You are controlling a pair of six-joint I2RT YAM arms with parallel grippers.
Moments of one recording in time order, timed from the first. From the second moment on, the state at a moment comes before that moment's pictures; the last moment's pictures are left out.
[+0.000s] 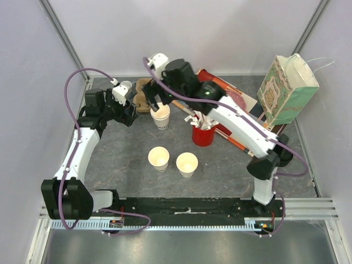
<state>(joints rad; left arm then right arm) 0.00 1.24 1.04 -0.37 0.45 0.42 0.88 1.96 2.22 -0.74 0.02 0.01</state>
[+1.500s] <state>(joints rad) 0.00 1.28 1.05 -0.49 0.61 0.39 -0.47 1.21 0.89 -0.71 0.26 0.70</state>
